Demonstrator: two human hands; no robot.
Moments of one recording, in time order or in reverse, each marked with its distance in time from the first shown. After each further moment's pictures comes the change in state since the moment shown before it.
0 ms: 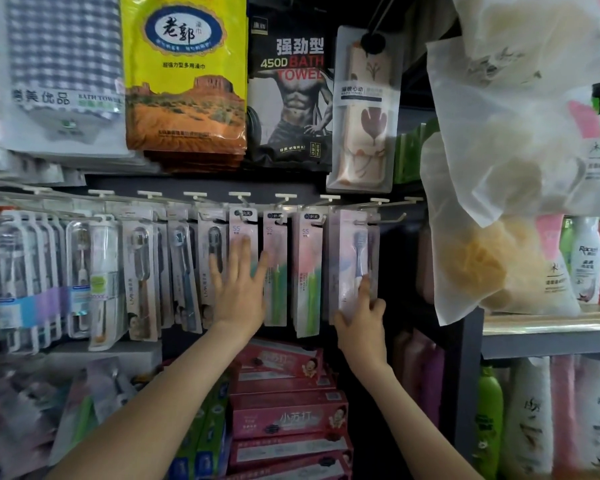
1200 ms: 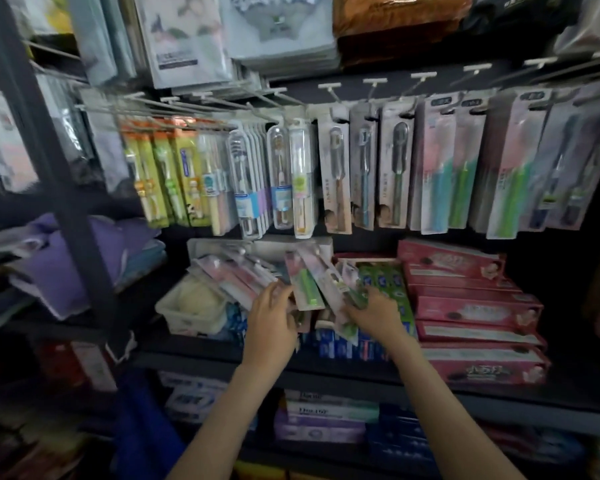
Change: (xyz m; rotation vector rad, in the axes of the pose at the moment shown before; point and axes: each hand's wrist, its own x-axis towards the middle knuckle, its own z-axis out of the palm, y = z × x) left_hand -0.243 -0.195 -0.046 -0.348 -0.274 -0.420; right_hand -0.173 -0.129 0.173 -0.038 -0.723 0.136
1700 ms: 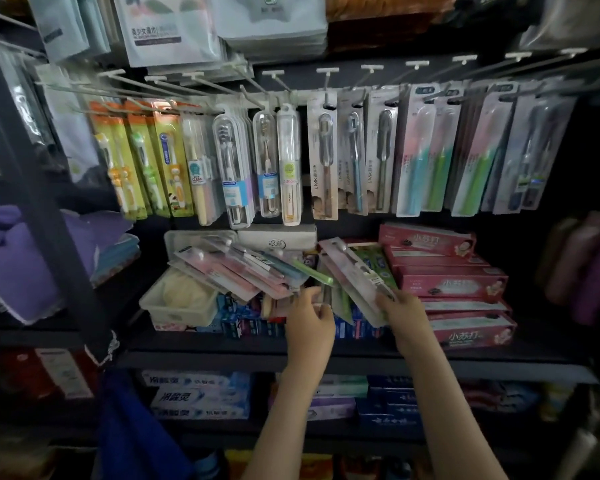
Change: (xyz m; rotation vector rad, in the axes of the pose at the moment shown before) left_hand -0.024 0.041 0.016 -0.576 -0.129 -0.209; right_hand -0.050 0.020 -0.005 0.766 0.211 0.208
